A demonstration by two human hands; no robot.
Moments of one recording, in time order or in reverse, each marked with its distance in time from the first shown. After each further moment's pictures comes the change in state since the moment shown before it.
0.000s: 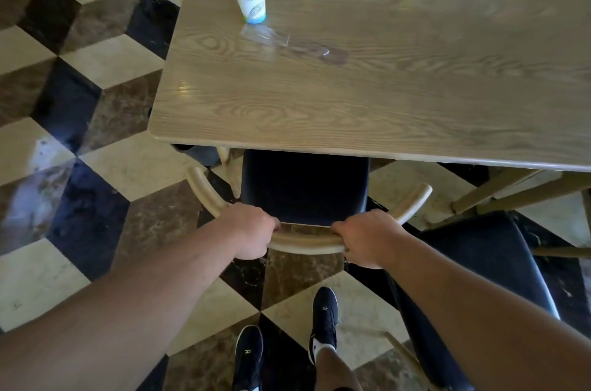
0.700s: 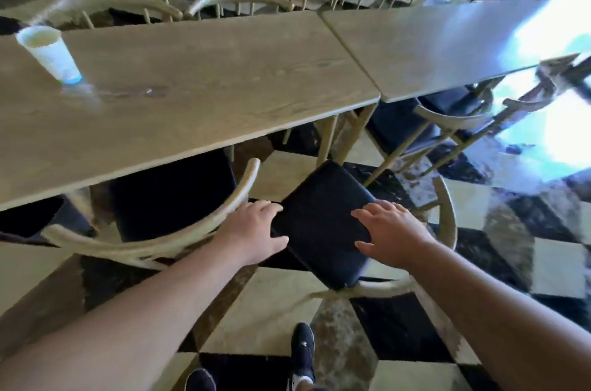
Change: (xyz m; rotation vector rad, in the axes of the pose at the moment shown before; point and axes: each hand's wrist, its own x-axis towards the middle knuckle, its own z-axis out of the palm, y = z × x) left_hand -0.102 0.252 -0.018 -0.138 0.294 0.386; right_hand -0.373 -0.020 0.109 0.234 0.256 0.745
